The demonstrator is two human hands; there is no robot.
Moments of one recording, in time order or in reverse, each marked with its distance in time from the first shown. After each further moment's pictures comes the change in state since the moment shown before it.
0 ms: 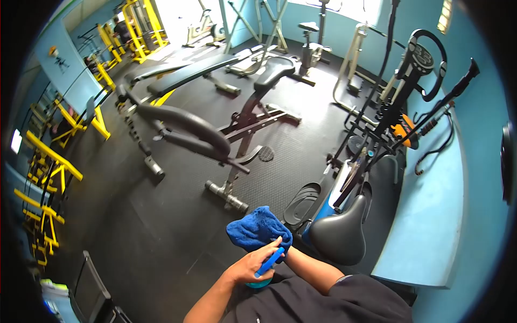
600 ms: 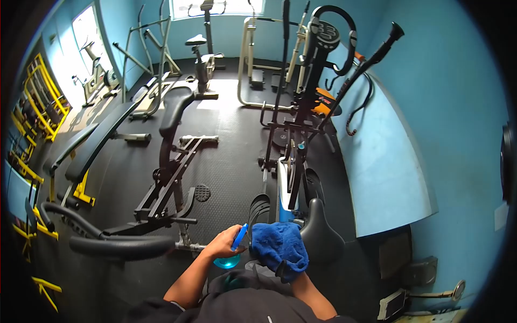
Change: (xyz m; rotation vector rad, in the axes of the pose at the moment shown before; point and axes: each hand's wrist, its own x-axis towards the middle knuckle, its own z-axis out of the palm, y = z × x) left_hand 0.205 -0.105 -0.113 0.140 -0.400 -0.029; right_hand 0.053 -0.085 -0.117 -0.425 0.393 0.534
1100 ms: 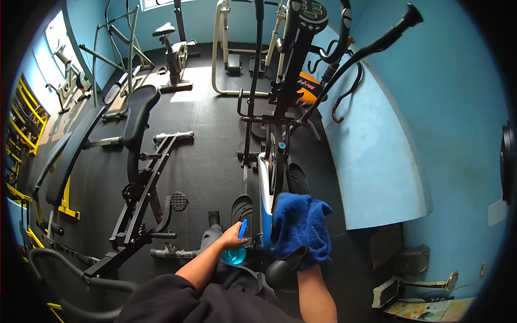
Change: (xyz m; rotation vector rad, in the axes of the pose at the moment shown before) left_hand 0.168 -0.103 0.081 -0.113 -0.192 -0.265; right_hand 0.081 0.076 -0.094 -0.151 -0.061 0.377
